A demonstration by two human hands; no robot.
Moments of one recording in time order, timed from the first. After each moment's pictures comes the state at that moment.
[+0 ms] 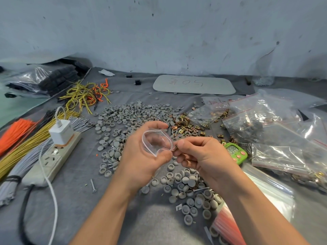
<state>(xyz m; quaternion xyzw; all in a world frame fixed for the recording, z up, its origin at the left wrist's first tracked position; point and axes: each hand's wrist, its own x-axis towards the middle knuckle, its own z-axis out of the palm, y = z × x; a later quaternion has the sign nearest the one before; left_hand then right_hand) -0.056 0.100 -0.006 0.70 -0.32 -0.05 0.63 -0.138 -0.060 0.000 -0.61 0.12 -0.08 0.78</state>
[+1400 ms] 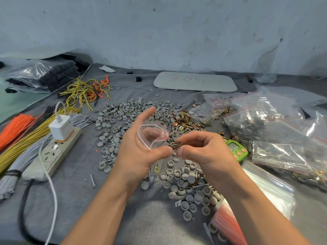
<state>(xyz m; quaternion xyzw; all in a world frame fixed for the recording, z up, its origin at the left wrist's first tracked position) -0.050 0.098 -0.012 0.63 -0.29 -0.09 0.71 -0.143 -0.064 -0.006 -0.66 0.07 -0.15 0.74</state>
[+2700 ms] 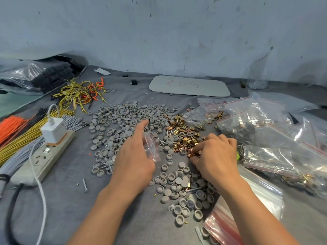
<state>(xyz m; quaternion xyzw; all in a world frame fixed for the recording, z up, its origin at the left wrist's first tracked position) -0.051 0.086 -0.024 0.91 -0.20 0.05 0.37 -0.128 -0.104 -0.033 -0.94 0.29 -0.15 0.04</state>
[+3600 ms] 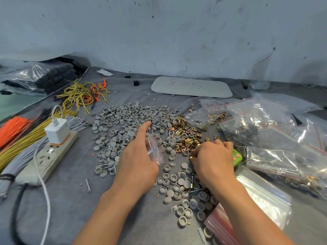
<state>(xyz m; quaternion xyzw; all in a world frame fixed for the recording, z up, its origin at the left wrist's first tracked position) -0.052 0.086 -0.027 0.90 -0.20 0.02 0.39 -0.122 -0.090 -0.037 -0.95 0.30 -0.13 0.01</state>
